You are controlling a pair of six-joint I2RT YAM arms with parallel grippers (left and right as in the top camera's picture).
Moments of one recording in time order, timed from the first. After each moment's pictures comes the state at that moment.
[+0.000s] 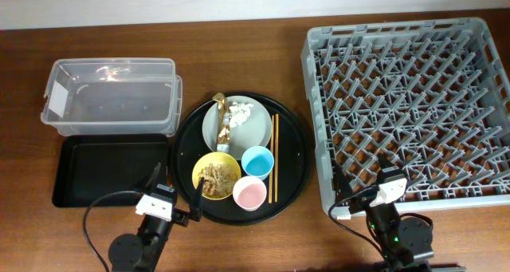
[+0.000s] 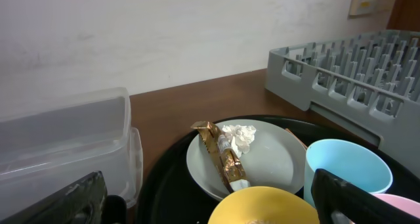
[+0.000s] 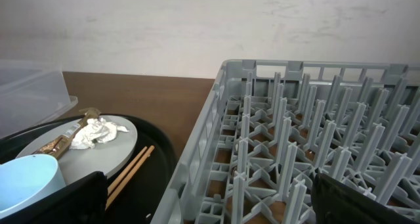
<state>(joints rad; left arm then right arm) -0.09 0.01 0.01 -0.06 0.26 0.06 0.15 0.01 0.01 -0.07 -0.08 0.04</state>
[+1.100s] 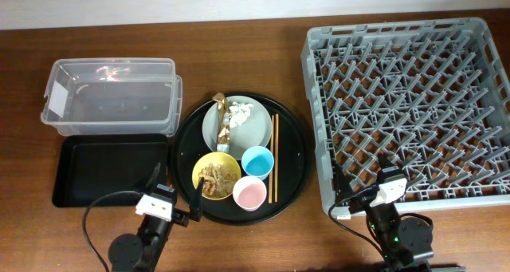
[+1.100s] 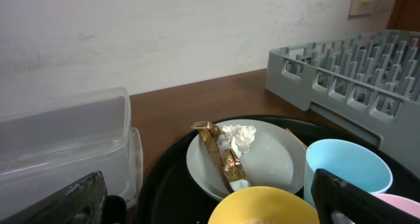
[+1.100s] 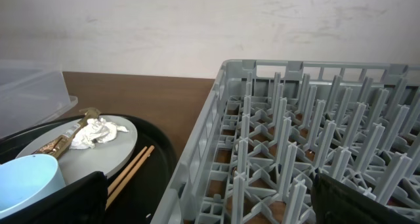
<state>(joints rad) -0.09 0.01 0.01 -0.06 0.26 0.06 0.15 0.01 0.01 -0.07 -0.08 0.04</state>
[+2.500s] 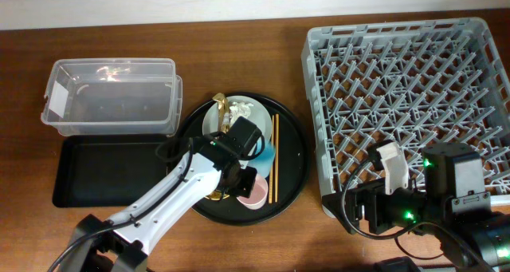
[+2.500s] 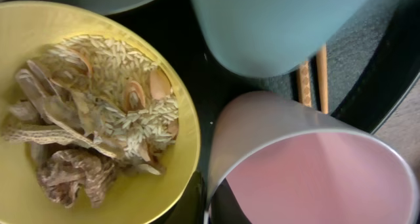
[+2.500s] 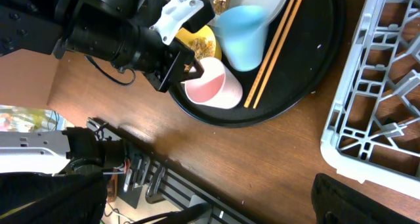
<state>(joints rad) -0.64 1.60 1.07 -0.92 0.07 -0.30 0.15 0.83 1.19 -1.34 -0.59 0.14</state>
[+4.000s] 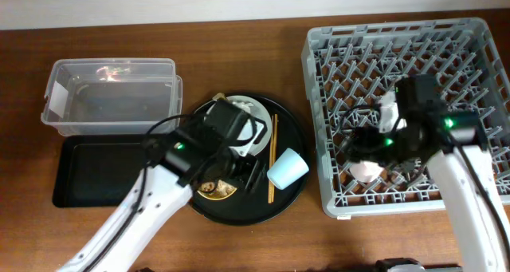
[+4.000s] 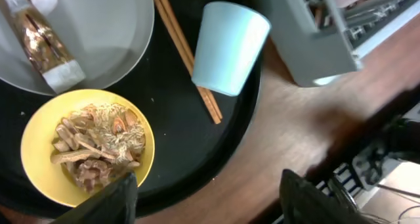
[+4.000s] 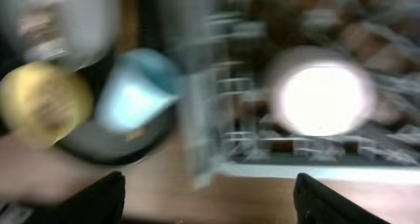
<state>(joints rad) -0.62 1.40 1.30 -1.08 0.20 -0.14 0.04 1.30 1.27 -1.29 -0.27 0.19</state>
